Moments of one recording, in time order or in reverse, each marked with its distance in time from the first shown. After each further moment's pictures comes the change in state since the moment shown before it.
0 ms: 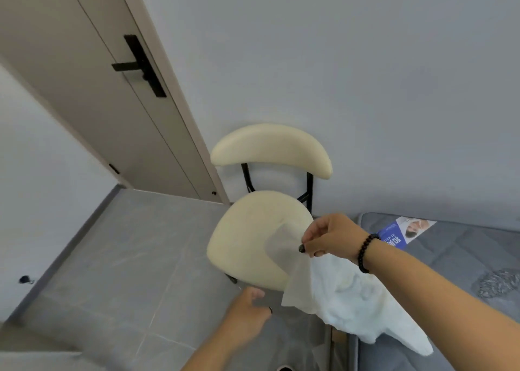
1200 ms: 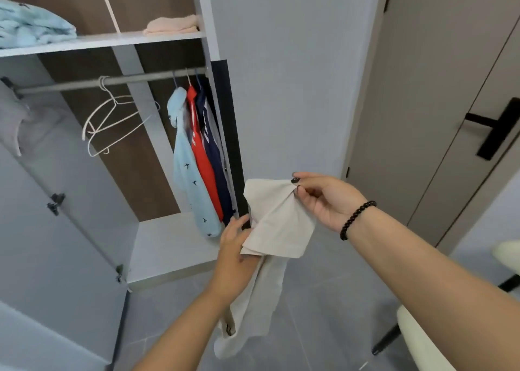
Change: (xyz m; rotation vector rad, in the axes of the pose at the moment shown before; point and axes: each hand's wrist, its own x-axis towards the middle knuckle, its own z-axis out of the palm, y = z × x) left_hand -0.269 -0.272 -0.260 -0.342 1.329 0.320; right_hand -0.102 -0.267 0.490 0.497 -0.812 0.022
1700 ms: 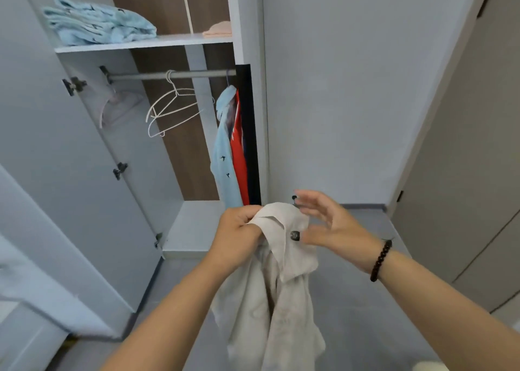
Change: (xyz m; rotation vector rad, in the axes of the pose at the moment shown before) left_hand 0.020 0.101 0.026 -0.141 0.185 -0.159; right_hand 0.014 -0.017 -0.076 -0.959 -0.583 -0.226
